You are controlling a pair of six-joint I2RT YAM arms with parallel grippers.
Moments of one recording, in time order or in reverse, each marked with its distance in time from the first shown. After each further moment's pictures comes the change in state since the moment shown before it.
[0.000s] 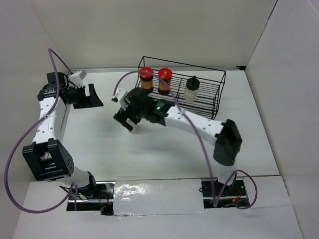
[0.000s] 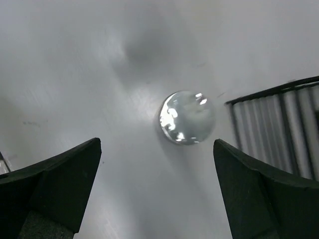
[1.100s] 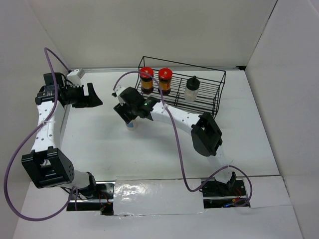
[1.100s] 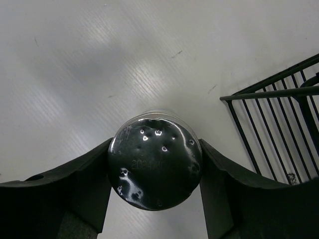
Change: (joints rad) left arm 0.010 -0.077 -0.041 0.034 -0.005 0.000; right arm -0.028 0.351 0.171 -0.013 0.107 0.171
